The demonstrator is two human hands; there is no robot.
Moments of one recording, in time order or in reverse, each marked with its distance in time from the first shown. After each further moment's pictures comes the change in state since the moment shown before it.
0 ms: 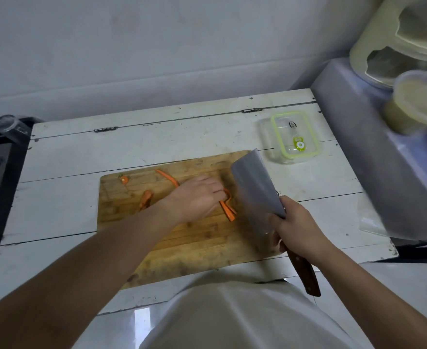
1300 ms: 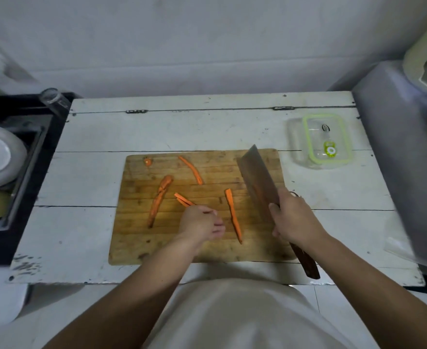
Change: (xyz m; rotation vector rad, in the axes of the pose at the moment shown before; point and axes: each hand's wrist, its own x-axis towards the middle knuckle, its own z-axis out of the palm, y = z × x) left_hand -0.027 0.091 -0.005 -1.716 0.318 -1.664; right_hand 0.044 -0.004 0.021 -0.439 -0.064 -0.158
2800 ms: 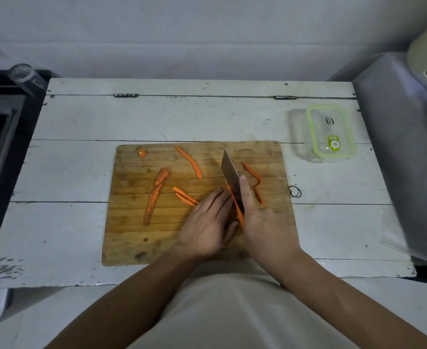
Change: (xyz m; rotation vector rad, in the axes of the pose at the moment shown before) left_hand 0.041 -0.046 -0.020 1.213 0.024 1.234; right_hand -0.036 -0.070 0.039 -0.391 -0.010 -0.072
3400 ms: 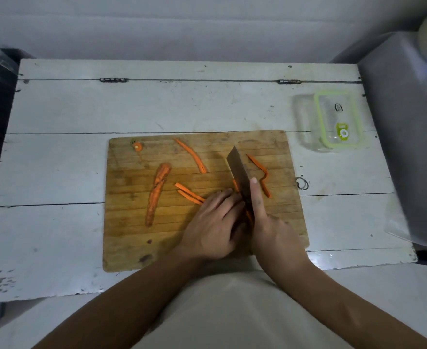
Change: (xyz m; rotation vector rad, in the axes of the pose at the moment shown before) left_hand -0.002 -0.008 -0.003 -0.110 0.014 0.136; right_hand -0.005 -0.007 0.034 -0.115 0.111 0.056
